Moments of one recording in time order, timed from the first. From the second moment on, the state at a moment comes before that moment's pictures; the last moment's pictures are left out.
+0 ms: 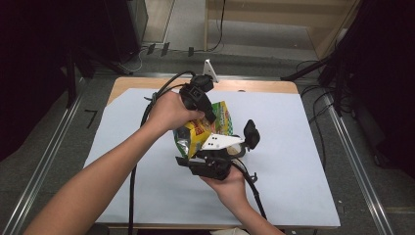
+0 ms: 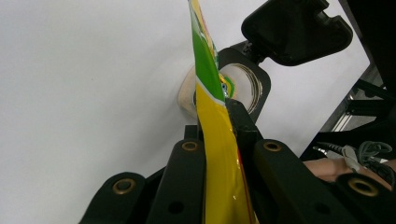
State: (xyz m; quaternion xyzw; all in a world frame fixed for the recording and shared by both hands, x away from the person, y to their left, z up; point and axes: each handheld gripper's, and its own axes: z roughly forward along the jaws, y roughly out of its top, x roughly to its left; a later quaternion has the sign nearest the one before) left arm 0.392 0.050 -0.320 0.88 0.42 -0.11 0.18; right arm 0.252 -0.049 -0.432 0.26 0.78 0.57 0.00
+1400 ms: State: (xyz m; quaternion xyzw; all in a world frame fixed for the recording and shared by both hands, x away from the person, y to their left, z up) left arm 0.392 0.049 -0.322 0.88 0.42 -0.11 0.18; right arm 0.250 -0.049 -0.429 0.26 0.78 0.58 0.00
